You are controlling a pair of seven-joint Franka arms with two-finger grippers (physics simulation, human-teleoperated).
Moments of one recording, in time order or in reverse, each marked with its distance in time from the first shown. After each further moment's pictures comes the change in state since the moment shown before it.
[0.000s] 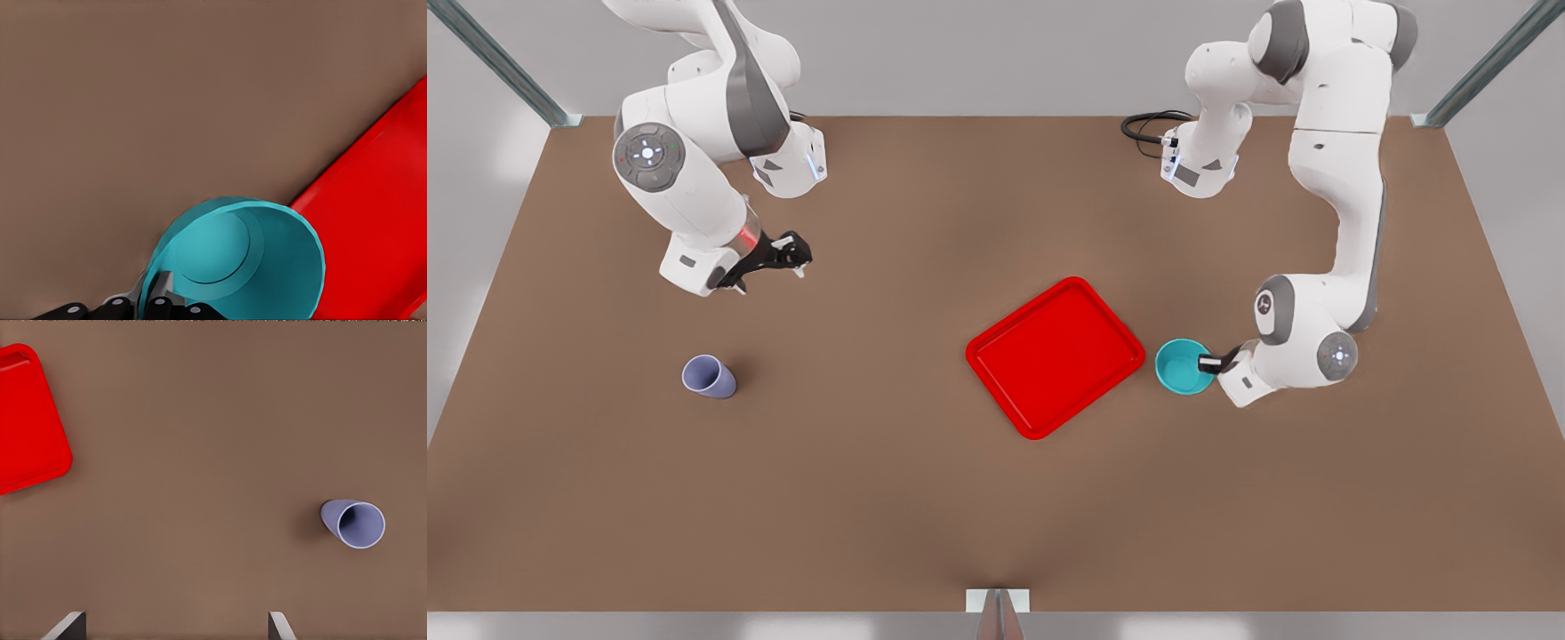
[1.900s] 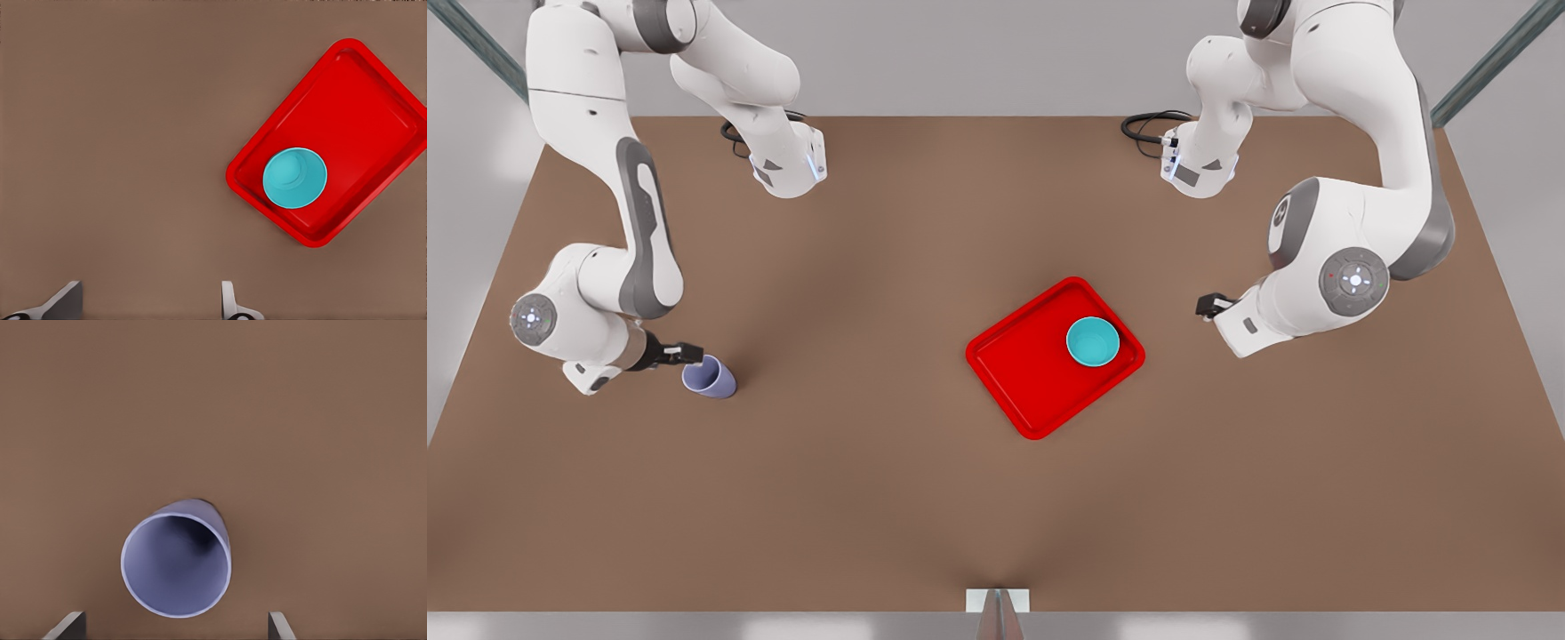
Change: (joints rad) left arm -0.120 -0.130 0.108 0.434 0.216 -0.599 -0.053; right arm -0.560 0.311 0.070 -0.261 0.014 0.485 -0.220
